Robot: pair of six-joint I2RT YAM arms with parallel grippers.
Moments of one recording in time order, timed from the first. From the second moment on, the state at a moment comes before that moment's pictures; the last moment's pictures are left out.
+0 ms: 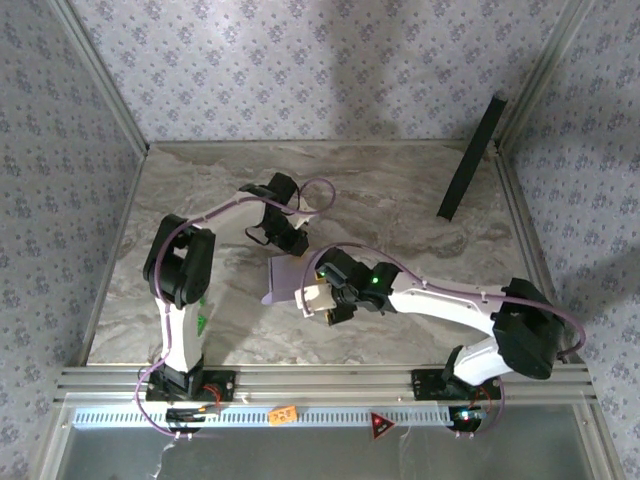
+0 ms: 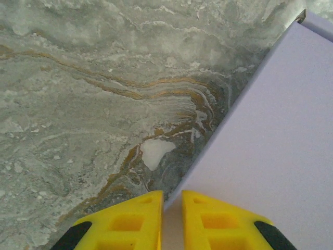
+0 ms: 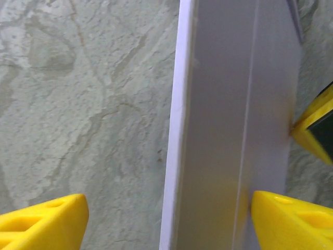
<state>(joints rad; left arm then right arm) -0.52 1.98 1.45 -0.82 0.37 0.18 1.03 1.44 0.93 -0.46 0.04 -0.91</state>
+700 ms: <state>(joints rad) -0.52 2.02 1.48 -0.84 0.34 0.19 0.92 1.57 1.14 -0.49 0.04 -1.06</state>
